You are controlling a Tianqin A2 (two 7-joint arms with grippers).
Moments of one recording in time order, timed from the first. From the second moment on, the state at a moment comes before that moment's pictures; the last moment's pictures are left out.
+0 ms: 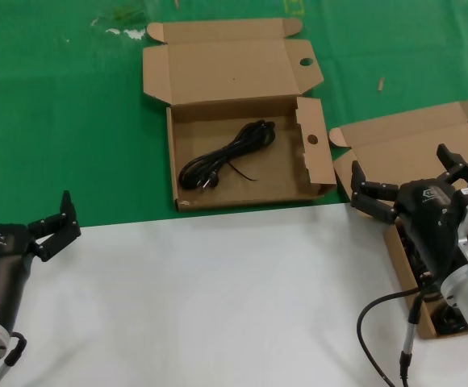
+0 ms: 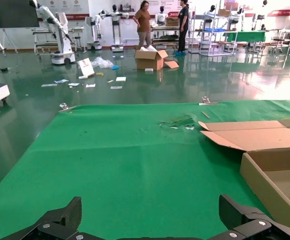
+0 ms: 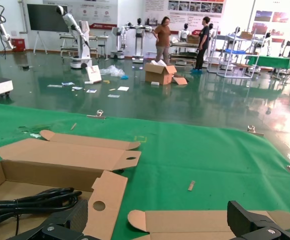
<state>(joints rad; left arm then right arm) 0.00 -0.30 1.60 -1.60 -1.80 0.00 0.00 0.03 0.31 -1.62 1.59 1.78 -0.03 0.00</state>
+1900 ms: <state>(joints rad) 0.00 -0.30 1.60 -1.60 -1.80 0.00 0.00 0.03 0.31 -1.62 1.59 1.78 -0.03 0.00</state>
